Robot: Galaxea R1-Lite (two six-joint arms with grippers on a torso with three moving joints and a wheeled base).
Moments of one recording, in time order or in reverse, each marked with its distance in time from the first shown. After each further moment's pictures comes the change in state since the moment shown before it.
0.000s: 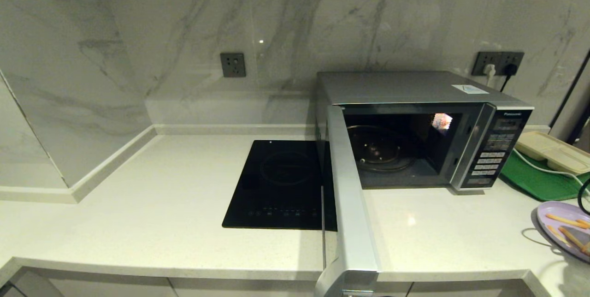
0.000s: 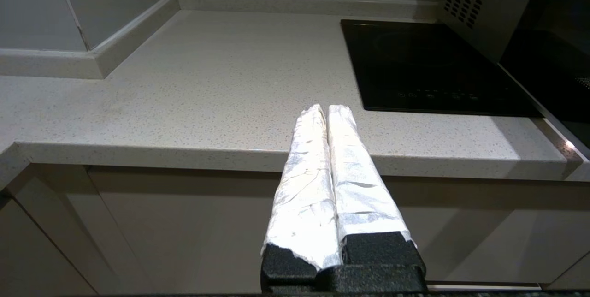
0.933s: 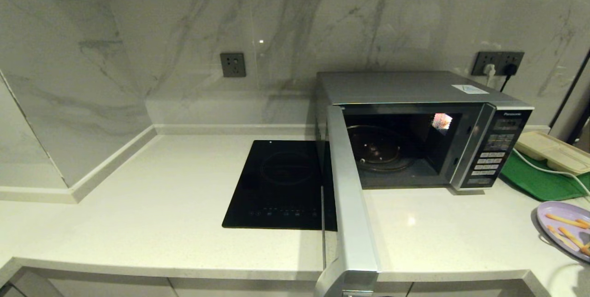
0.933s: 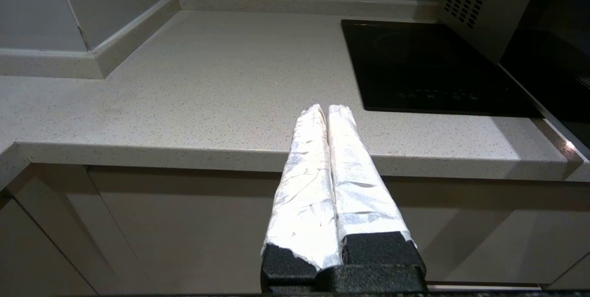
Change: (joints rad) left arm 0.000 0.000 0.000 0.000 0.000 0.000; right arm -0.078 0.049 -0.008 -0.051 -0.020 -0.004
